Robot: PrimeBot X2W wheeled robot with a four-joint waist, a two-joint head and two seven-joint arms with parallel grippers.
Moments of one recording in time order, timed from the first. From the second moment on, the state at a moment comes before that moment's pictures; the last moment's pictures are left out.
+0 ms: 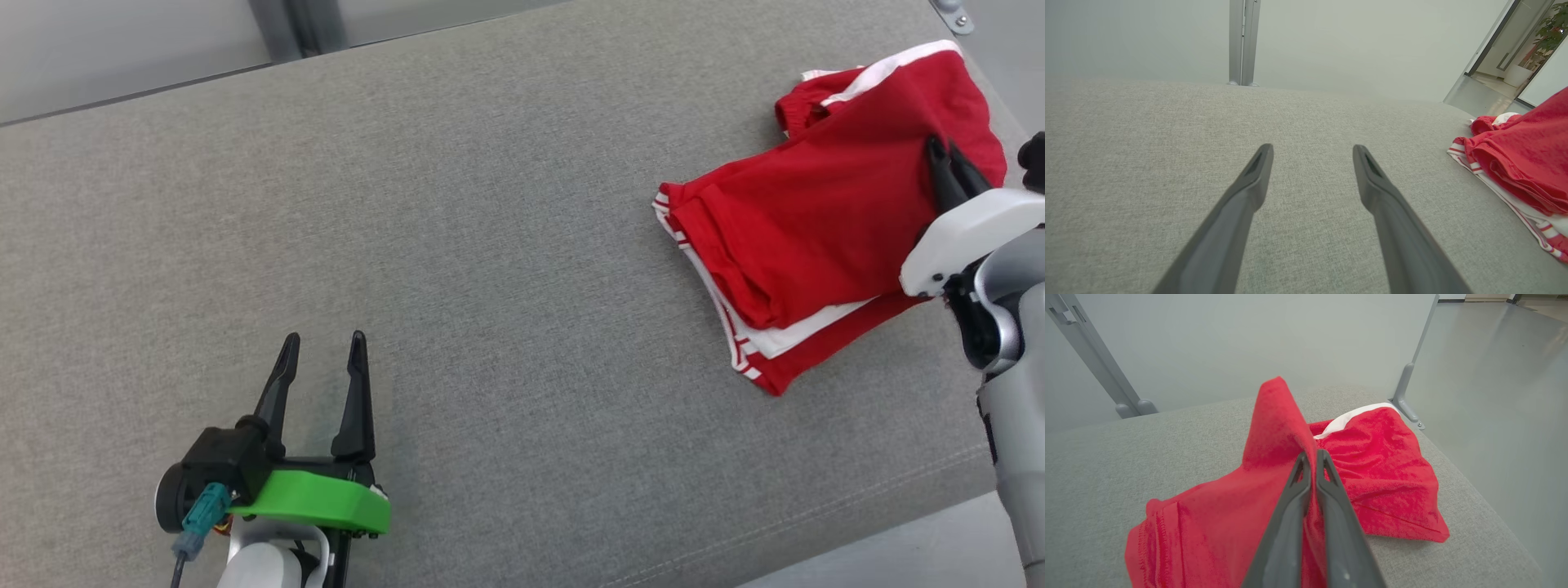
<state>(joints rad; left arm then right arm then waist) -0.11 0.06 -0.18 0.18 -0.31 -0.04 -0.26 -0.58 -0.28 -0.06 0.46 0.28 0.13 0.09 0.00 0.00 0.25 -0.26</state>
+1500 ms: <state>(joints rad) -0.10 0.09 -0.20 0.13 -0.32 -0.03 -0.24 -0.77 -0.43 -0.40 0.92 -0.06 0.13 -0.23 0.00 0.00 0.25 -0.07</state>
